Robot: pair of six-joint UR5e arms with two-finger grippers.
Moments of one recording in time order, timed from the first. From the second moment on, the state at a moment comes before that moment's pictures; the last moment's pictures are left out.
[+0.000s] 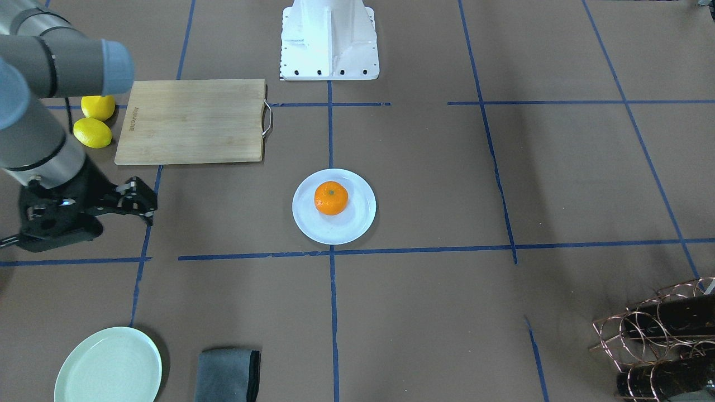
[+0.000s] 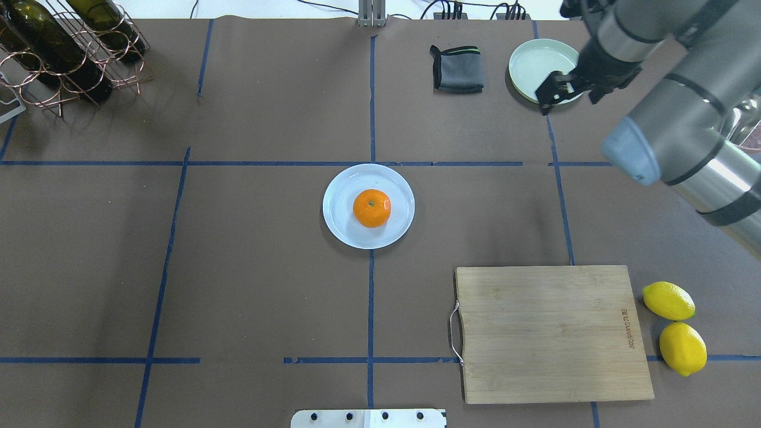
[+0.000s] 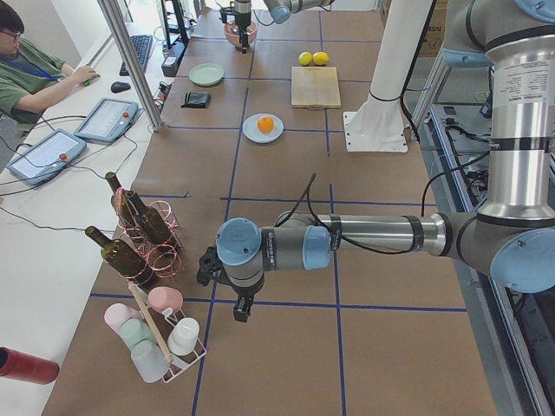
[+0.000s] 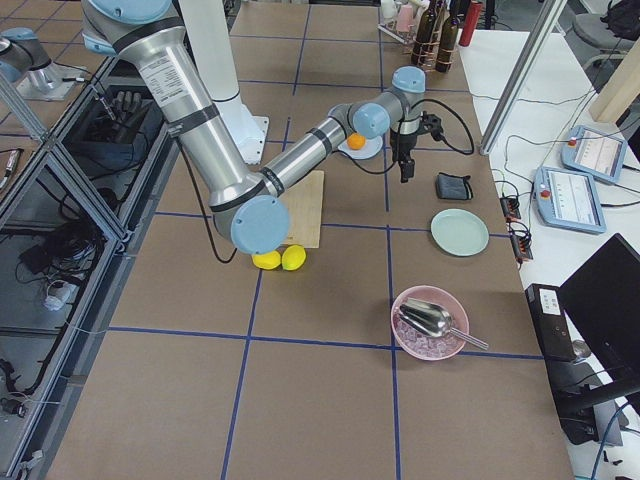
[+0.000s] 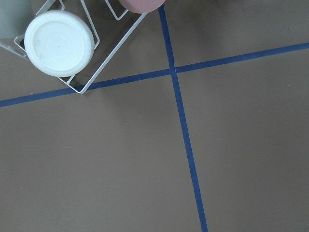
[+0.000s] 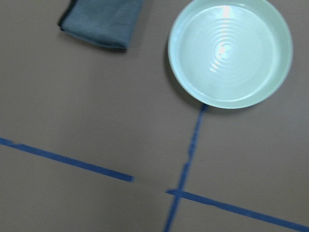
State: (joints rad) left arm -1.64 -1.51 -1.65 -1.52 -2.41 0.28; right arm 1.07 -1.12 1.71 -1.63 2.16 0.42
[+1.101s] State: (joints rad) left arm -1.65 -1.51 -1.67 -1.52 -2.40 0.26; right arm 1.55 -1.69 1.71 -1.60 2.27 -0.15
